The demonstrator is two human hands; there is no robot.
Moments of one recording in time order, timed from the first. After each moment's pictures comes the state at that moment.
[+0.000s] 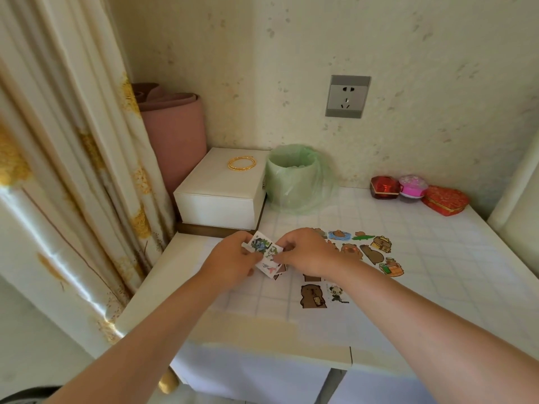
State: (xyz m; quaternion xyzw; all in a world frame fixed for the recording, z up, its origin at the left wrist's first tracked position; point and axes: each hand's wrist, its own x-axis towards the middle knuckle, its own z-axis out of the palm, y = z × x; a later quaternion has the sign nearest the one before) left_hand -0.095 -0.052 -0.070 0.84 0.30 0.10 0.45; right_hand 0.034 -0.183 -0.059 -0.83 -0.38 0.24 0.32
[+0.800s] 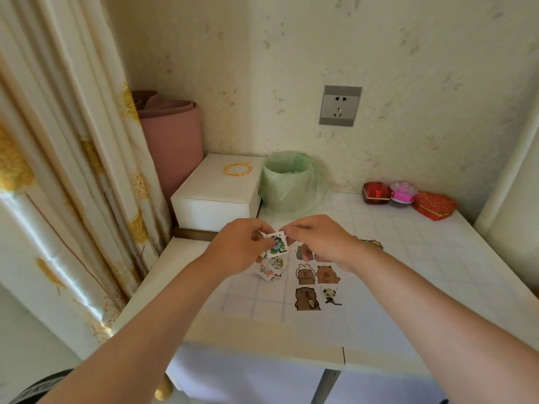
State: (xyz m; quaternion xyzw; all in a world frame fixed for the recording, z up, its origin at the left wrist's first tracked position) left_hand -0.081 -0.062 -0.026 0.90 0.20 0.09 0.39; right_hand 0.041 -0.212 -0.015 -0.79 -0.31 0.28 0.44
